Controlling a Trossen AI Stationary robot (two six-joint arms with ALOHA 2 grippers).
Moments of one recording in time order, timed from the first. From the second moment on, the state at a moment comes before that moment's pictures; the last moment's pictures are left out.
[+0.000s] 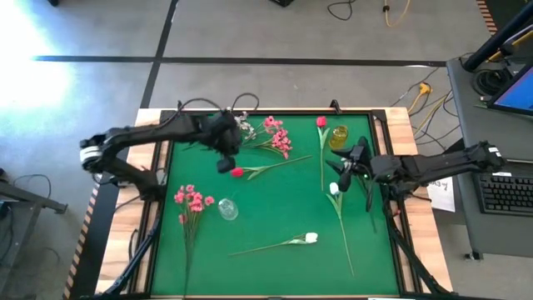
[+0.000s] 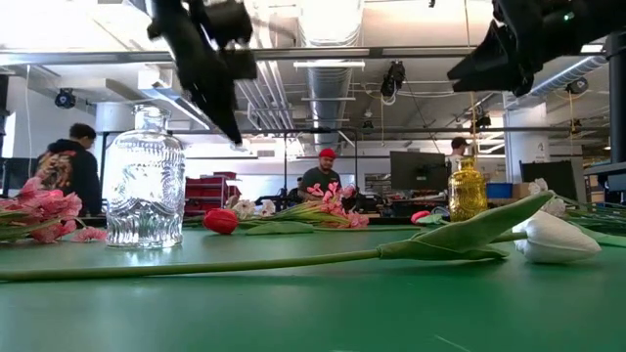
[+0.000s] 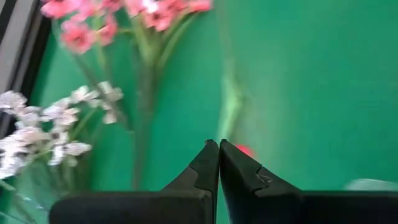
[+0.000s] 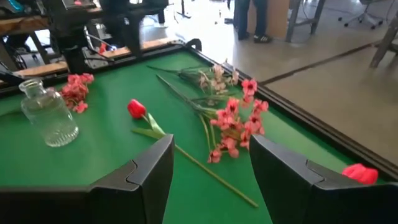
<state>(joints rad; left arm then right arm) 0.42 1.44 1.10 -0.70 0.09 0.24 0.13 0.68 0.45 -0.13 0.60 0.27</state>
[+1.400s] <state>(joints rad) 0.57 1.87 1.24 -0.61 0.02 0.36 0.13 0.68 0.41 -0.12 0.61 0.32</state>
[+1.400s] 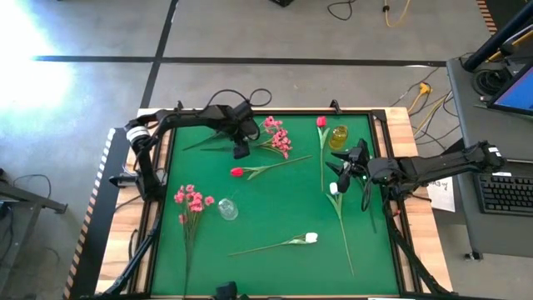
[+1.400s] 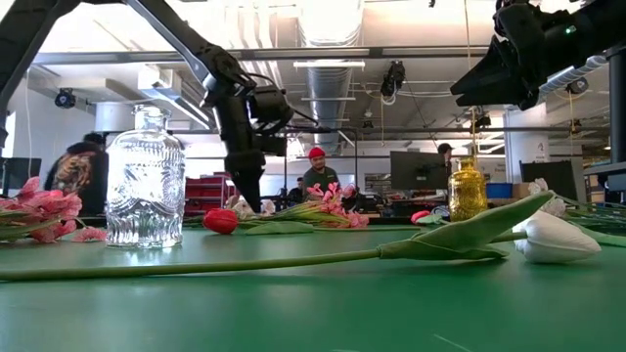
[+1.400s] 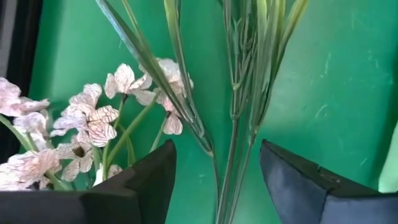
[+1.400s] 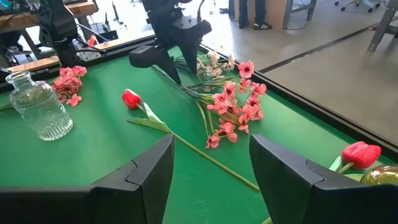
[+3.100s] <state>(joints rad) 0.51 1.90 1.41 -0.79 0.16 0.36 0.13 0.68 0.41 -0.12 0.60 0.31</state>
